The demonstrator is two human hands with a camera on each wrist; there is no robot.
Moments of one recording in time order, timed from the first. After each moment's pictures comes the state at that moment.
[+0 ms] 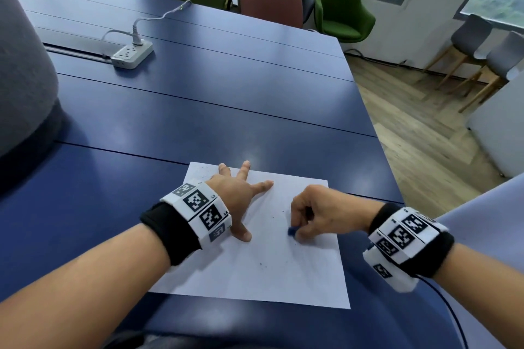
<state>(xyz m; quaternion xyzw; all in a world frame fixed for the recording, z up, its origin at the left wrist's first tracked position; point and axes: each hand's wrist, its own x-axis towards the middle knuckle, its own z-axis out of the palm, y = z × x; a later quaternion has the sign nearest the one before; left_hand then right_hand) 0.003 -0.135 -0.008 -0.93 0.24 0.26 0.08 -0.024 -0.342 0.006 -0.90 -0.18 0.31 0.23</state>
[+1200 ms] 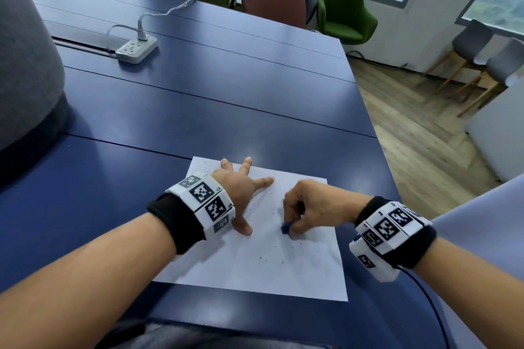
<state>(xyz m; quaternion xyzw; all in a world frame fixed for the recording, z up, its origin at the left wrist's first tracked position) 0.001 -0.137 -0.004 -0.93 0.24 0.26 0.09 -0.028 -0.323 0.018 -0.90 -0.19 0.32 0.22</state>
